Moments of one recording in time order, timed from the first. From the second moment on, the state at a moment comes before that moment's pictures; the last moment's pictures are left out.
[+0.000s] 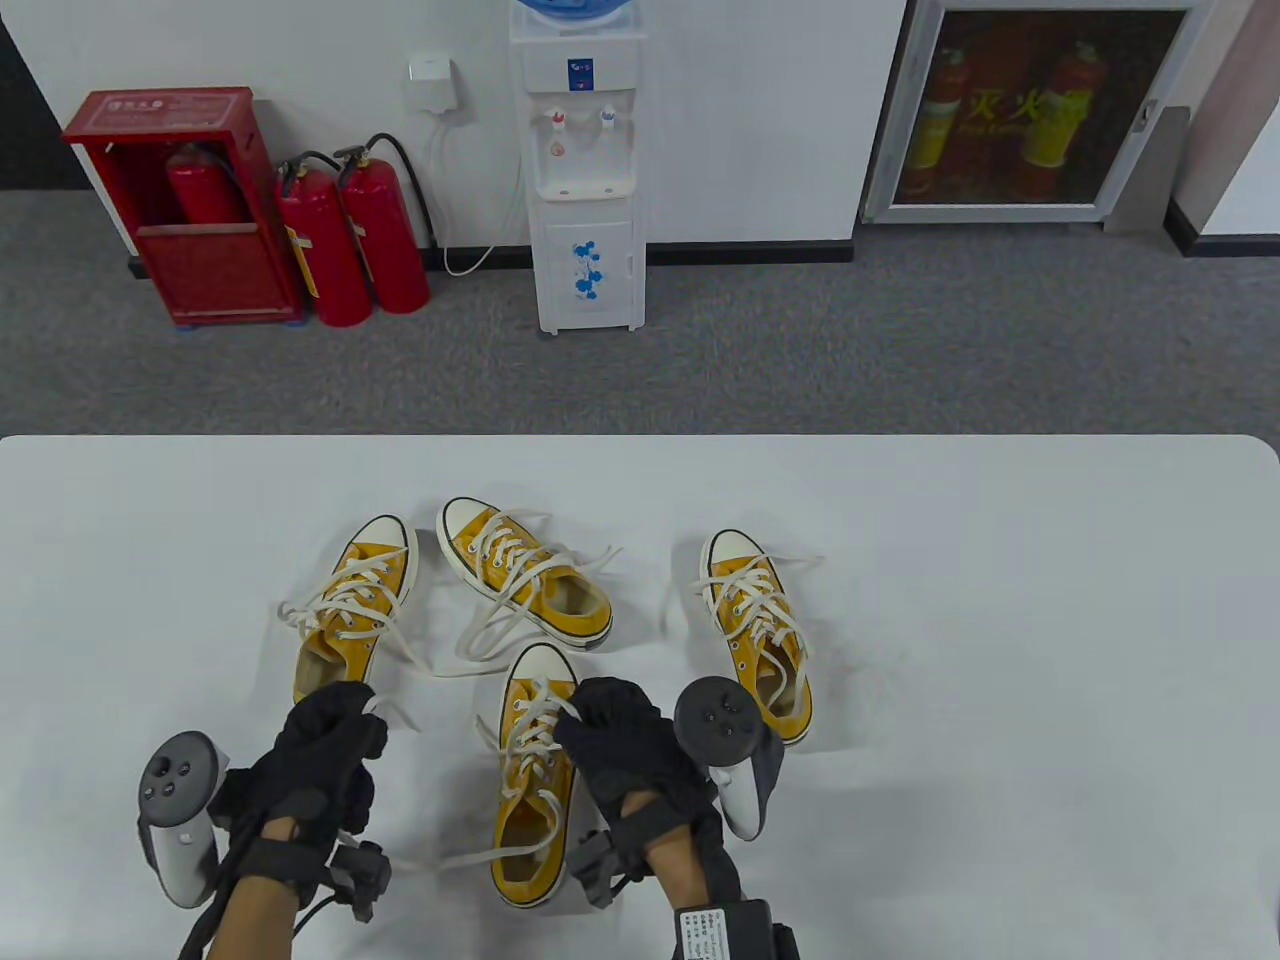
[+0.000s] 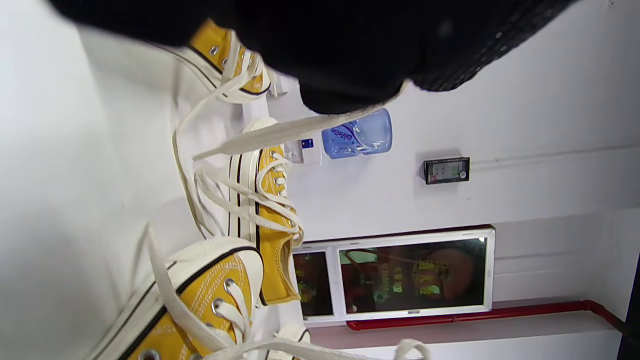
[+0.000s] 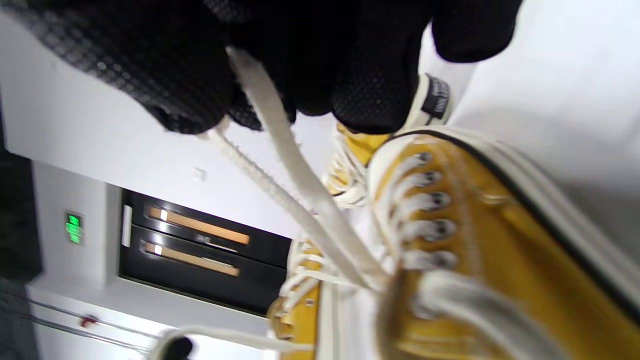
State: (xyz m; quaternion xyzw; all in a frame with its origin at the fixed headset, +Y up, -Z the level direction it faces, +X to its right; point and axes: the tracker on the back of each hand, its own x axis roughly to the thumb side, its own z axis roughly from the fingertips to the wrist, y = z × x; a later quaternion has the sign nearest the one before) left_hand -0.332 -0.740 -0.266 -0.02 0.04 0.66 0.75; right_hand 0.019 -0.729 -0.298 0.04 0.05 0.80 0.60
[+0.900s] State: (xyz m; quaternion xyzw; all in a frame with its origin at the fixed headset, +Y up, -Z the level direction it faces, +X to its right) left_hand -0.265 -0.731 -0.263 -0.10 -0.13 0.64 0.75; right_hand 0.021 -0.667 -0.255 0.23 -0.14 0.85 0.46
